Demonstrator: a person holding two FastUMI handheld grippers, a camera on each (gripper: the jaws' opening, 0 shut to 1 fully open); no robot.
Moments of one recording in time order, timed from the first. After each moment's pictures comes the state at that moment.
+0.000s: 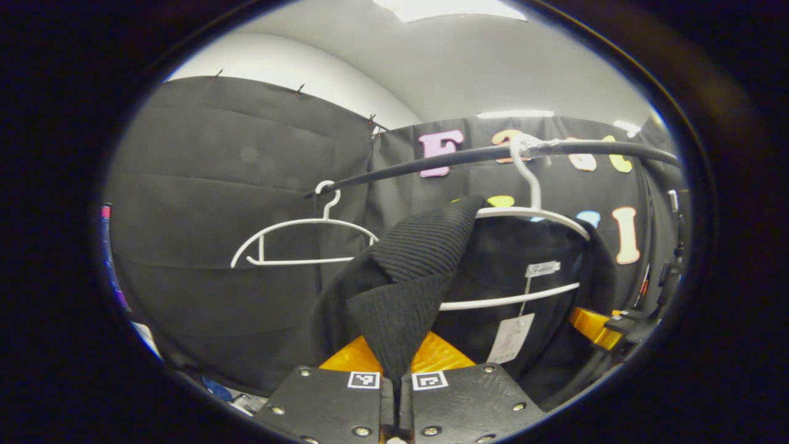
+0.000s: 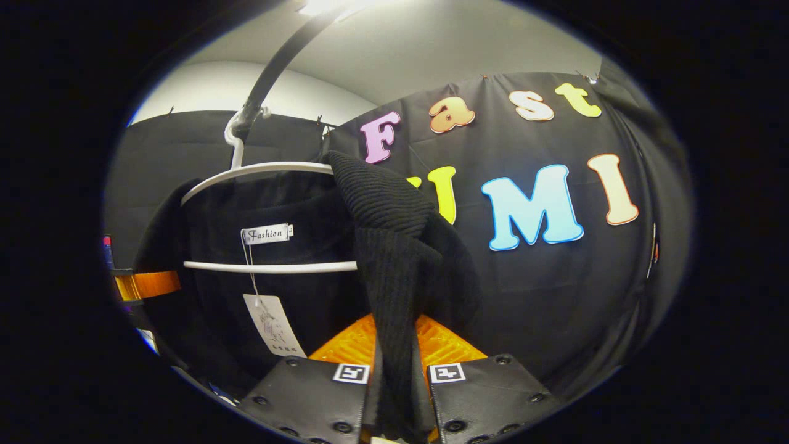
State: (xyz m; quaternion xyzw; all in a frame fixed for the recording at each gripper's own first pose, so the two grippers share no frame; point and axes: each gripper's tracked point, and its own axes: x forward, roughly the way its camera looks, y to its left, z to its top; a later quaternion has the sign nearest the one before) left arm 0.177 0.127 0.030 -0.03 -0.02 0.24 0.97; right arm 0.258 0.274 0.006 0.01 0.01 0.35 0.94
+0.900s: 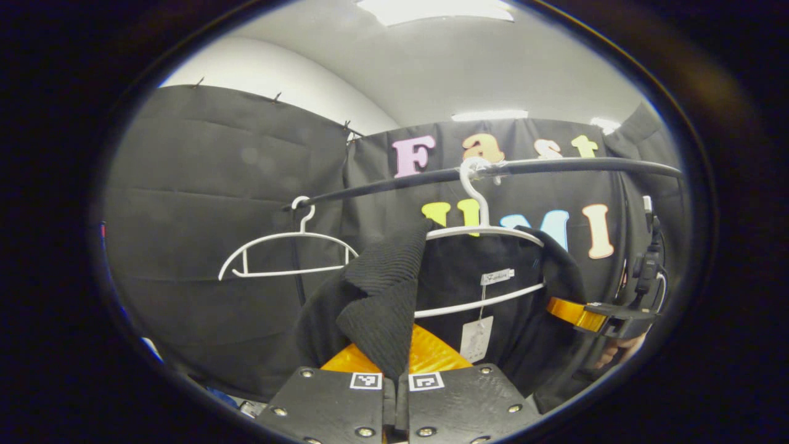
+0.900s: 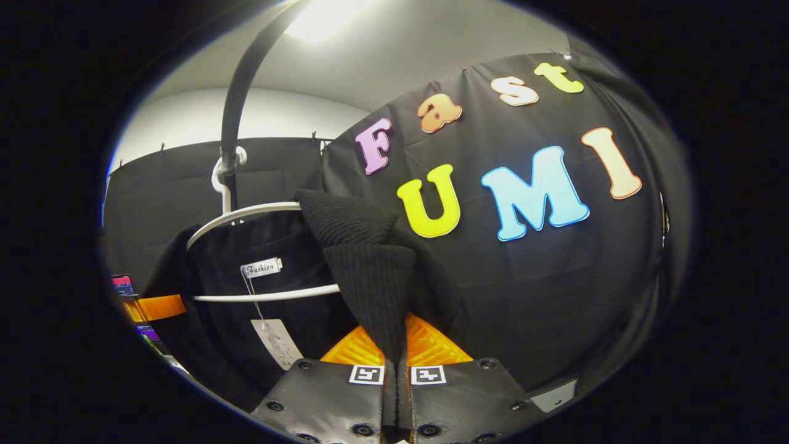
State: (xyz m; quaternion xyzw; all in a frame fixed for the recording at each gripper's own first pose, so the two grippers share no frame) left arm 0.147 0.100 0.056 0.01 -0.02 0.22 0.98; right arm 0.267 0.245 0.029 0.08 0.02 0.36 0.93
